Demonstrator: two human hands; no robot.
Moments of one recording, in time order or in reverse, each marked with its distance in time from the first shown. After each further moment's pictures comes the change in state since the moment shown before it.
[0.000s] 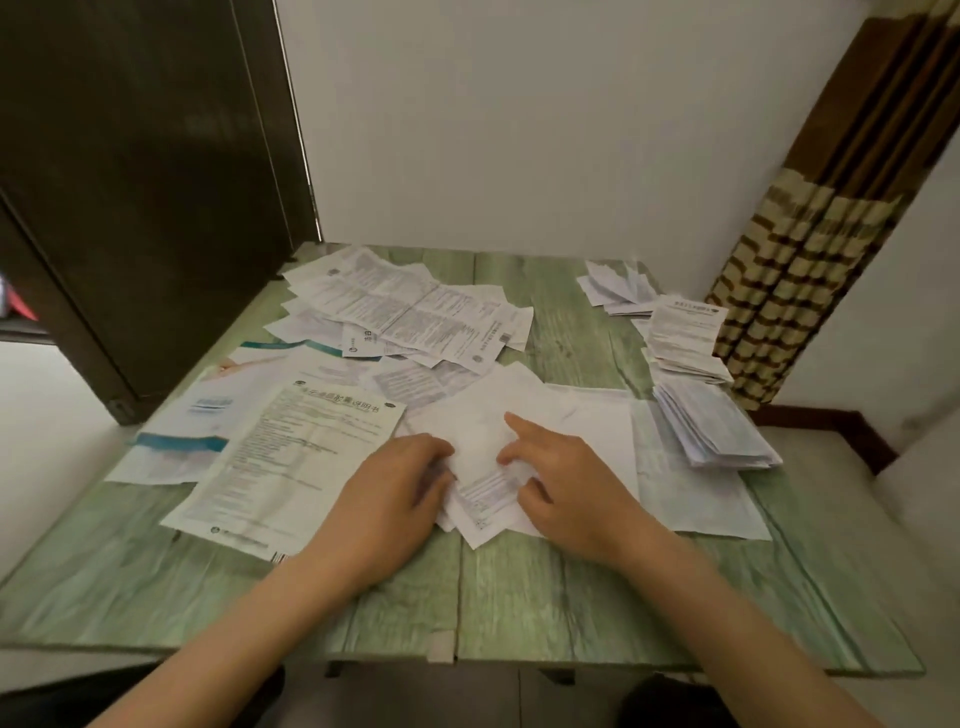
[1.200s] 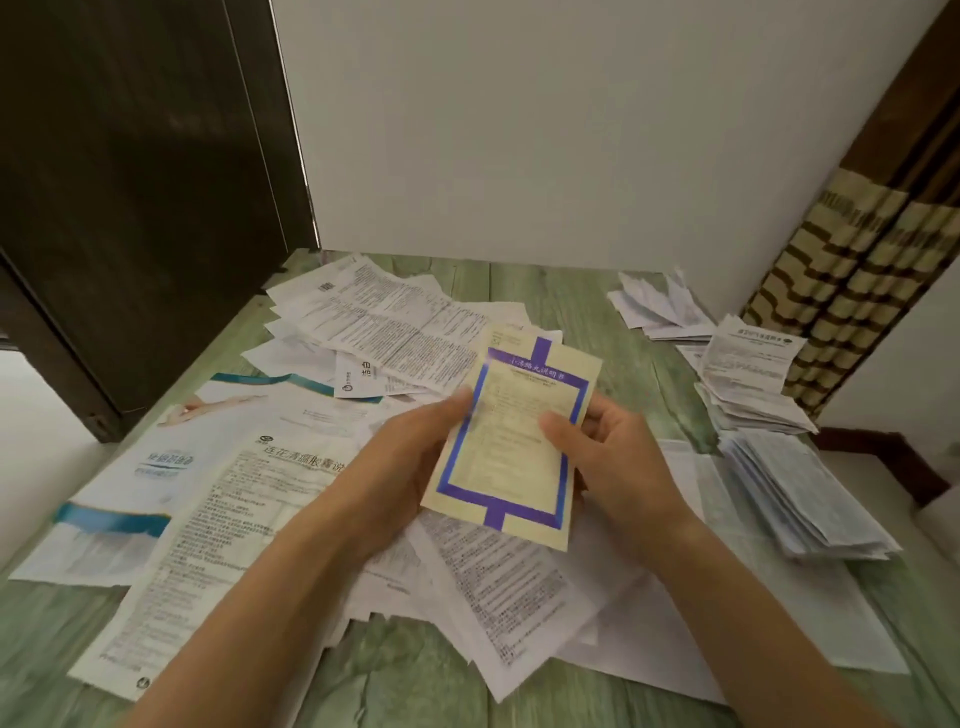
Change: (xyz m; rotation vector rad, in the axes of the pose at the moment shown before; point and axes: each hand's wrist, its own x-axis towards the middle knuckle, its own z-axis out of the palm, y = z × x) left_hand 0.089 -0.002 -0.018 -1.249 -0.278 -0.503; right_hand 0.074 0.005 -0.013 1.098 0.310 0.351
